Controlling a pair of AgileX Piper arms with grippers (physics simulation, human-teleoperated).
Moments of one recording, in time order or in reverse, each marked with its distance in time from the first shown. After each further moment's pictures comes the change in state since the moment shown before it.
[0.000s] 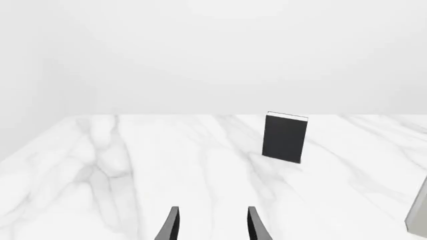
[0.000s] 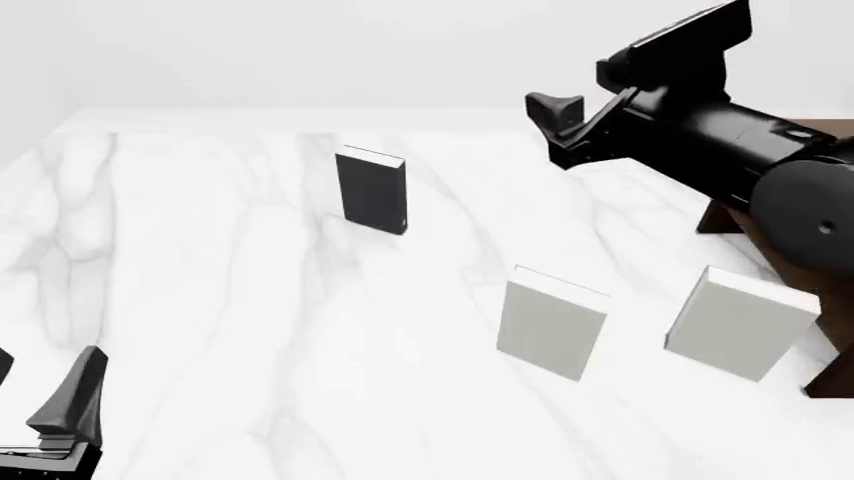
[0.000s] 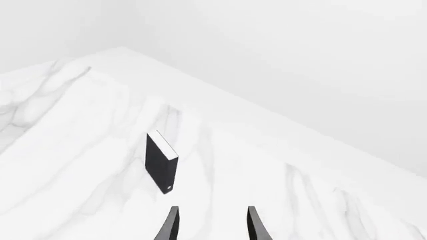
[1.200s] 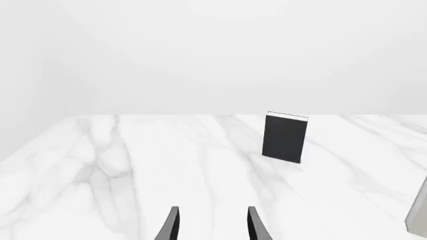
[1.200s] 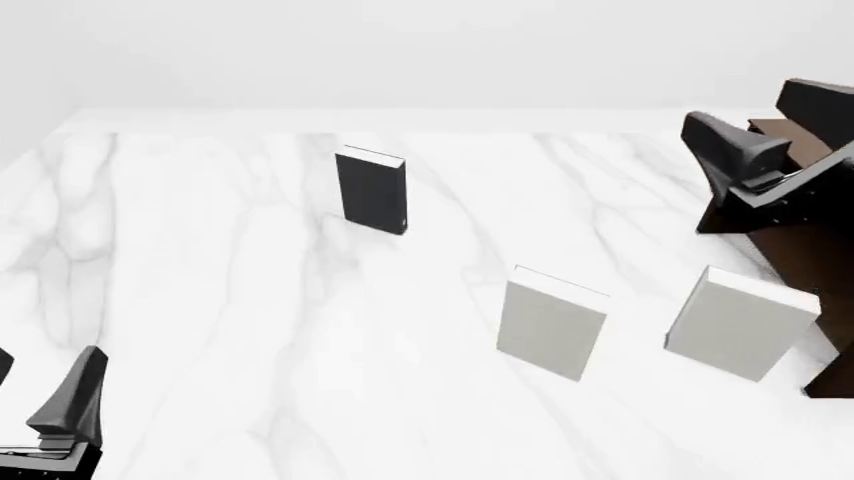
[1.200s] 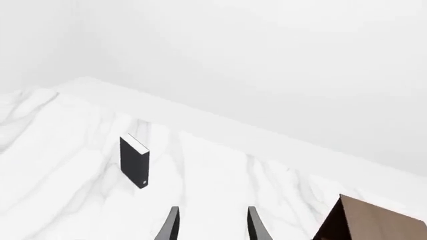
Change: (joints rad) left arm 0.000 0.000 0.000 0.000 0.000; right arm -0.144 -0.486 0.248 0.113 0.040
